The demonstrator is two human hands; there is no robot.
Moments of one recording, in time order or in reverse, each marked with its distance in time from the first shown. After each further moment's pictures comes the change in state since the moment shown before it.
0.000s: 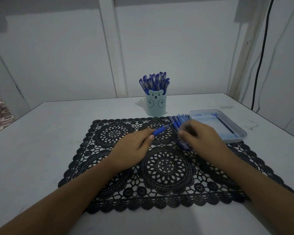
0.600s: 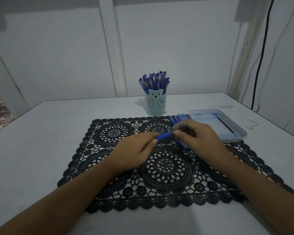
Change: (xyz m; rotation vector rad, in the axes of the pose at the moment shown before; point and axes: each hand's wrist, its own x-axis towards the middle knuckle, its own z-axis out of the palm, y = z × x) left_hand -0.002 -0.002 0.004 0.084 -0.027 0.094; right_hand -0.001 -0.003 0.005 0.218 0.028 -0.056
